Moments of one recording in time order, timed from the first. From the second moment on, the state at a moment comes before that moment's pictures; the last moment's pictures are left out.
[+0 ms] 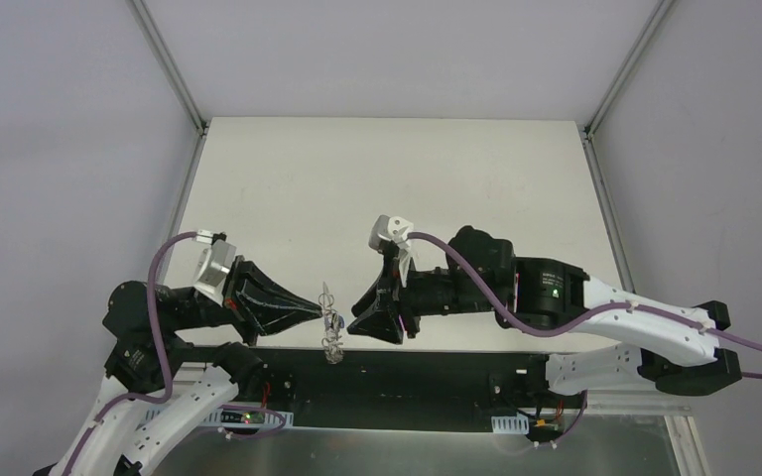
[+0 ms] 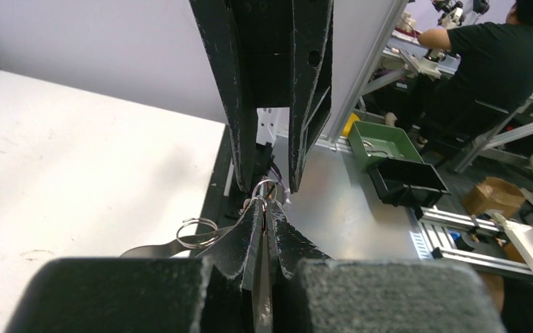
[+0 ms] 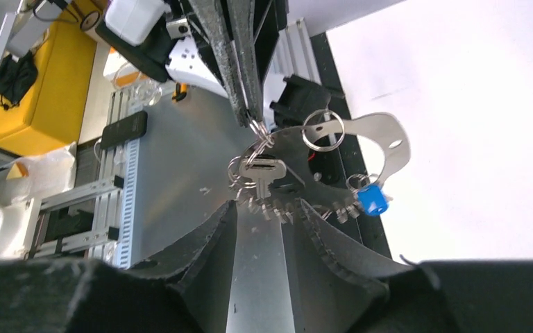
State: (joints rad) left arm -0.61 0.37 0.87 -0.18 0.84 -0.53; right arm 1.41 1.15 1.42 -0.55 -0.18 0.33
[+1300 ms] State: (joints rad) left arm -0.61 0.29 0.80 -0.07 0.67 -0.50; right arm 1.62 1.26 1.56 -0.47 0.37 0.32
